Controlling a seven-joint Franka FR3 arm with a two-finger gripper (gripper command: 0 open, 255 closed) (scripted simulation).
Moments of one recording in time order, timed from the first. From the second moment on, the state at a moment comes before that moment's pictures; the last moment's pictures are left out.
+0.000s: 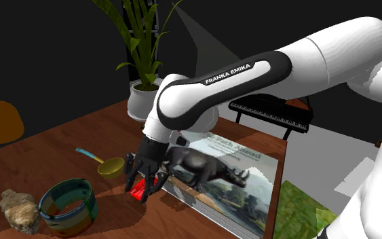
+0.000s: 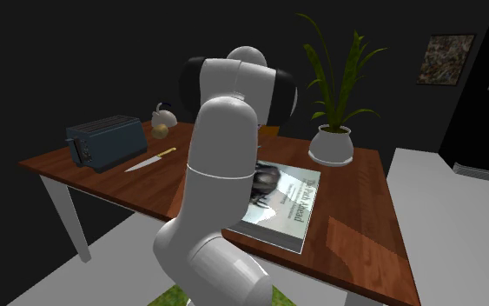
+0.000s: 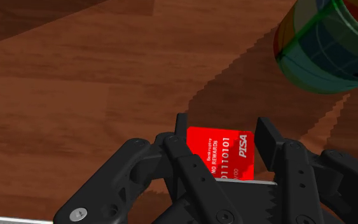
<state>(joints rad) 0.11 0.25 0.58 -1.97 0.57 2.28 1.50</state>
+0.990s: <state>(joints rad) 0.09 0.16 0.58 -1.88 0.56 2.12 1.58</state>
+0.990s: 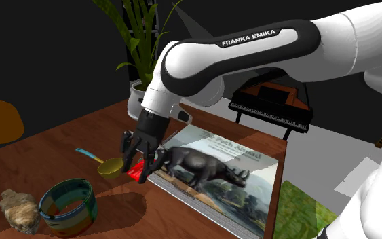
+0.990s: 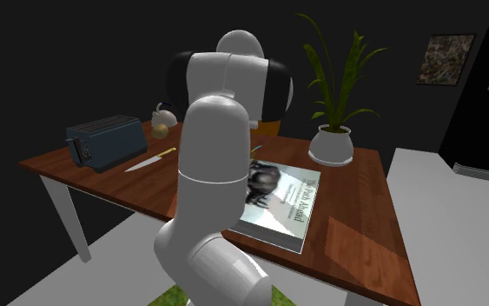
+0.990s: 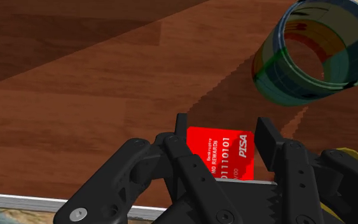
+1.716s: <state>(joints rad) 0.22 0.39 0.58 -1.54 0.38 2.06 1.78</state>
